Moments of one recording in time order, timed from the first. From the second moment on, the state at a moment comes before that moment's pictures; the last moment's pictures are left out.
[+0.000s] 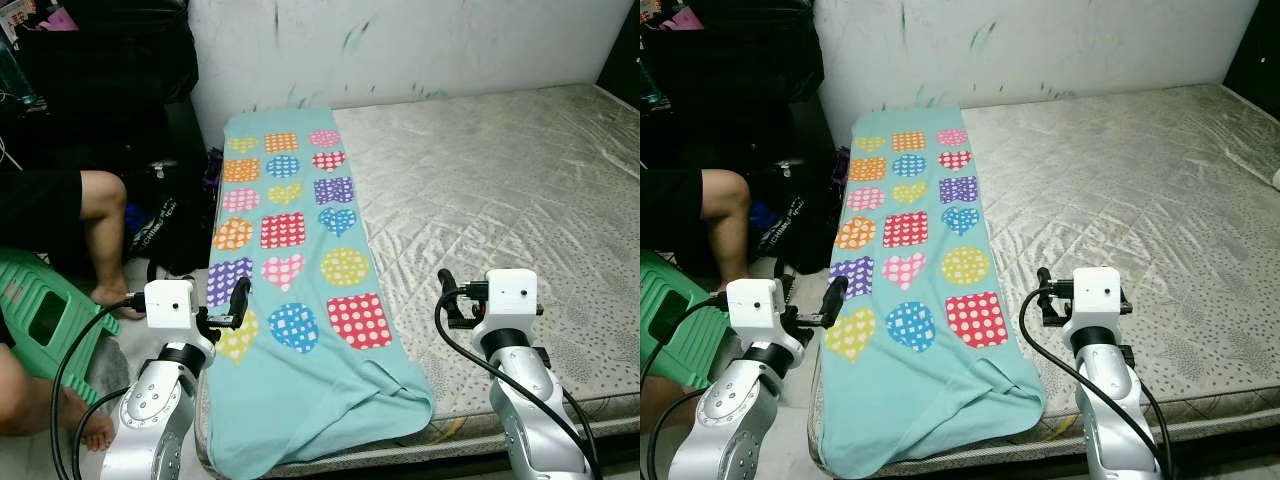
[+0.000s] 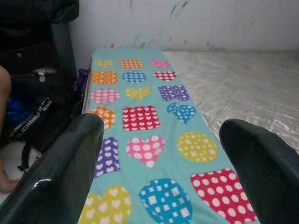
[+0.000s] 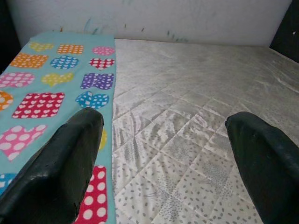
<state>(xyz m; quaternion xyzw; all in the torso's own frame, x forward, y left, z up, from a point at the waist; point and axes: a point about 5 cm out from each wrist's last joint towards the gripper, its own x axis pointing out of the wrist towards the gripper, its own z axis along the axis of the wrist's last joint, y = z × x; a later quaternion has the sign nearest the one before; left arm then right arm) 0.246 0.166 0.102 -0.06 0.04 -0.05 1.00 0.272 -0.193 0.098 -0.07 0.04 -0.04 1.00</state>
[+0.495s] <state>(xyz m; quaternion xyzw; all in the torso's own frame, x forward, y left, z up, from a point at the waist) 0.245 0.166 0.100 -0.05 0.04 -0.05 1.00 0.270 -0.187 0.095 -0.07 0.05 -0.02 1.00</state>
